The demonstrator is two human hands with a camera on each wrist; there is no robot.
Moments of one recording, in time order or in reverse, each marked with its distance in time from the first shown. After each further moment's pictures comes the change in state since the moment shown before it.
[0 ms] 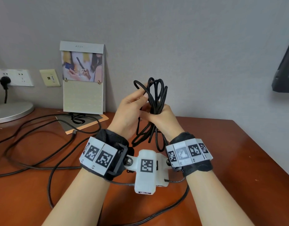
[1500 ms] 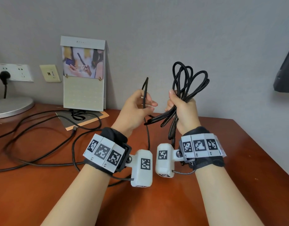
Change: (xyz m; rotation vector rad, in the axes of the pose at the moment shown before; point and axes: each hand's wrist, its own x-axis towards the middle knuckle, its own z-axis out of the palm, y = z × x) left_hand 0.009 -0.020 -0.014 0.403 -0.055 0.088; right_hand 0.010 0.001 -0.031 0.358 0.309 0.032
